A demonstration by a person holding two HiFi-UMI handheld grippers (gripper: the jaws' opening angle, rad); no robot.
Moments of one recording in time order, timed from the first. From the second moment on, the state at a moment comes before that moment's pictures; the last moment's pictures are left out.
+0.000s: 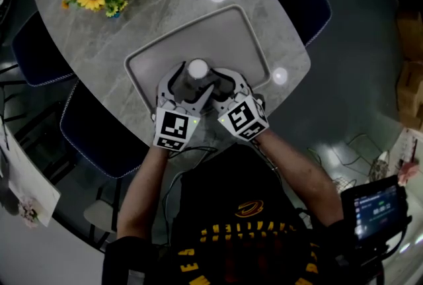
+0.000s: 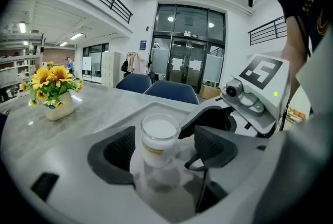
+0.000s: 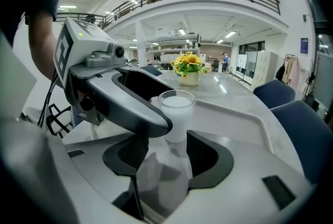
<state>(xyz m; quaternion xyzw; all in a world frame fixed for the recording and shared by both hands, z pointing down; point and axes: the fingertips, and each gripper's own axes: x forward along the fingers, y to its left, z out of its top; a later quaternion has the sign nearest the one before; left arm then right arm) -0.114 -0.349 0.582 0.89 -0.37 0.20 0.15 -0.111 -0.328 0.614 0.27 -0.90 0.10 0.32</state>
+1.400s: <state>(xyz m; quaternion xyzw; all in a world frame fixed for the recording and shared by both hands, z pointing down) -0.089 -0.222 0.439 0.84 -0.47 0.05 0.26 -0.034 -0.242 0.457 0.31 -0.93 0.20 0.08</state>
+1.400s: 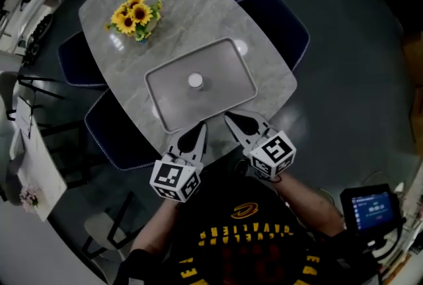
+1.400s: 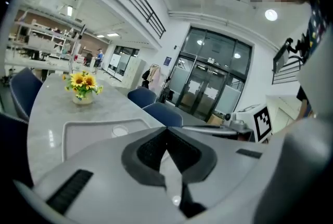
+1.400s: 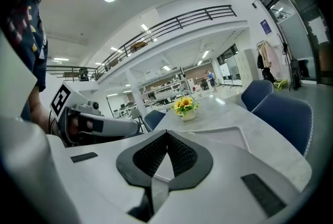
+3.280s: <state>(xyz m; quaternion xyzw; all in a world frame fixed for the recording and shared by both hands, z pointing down) 0.067 -0.063 0.315 0.87 -0.46 0.04 0.14 0.099 -0.073 0.306 0.34 -0.94 0.03 -0.02</state>
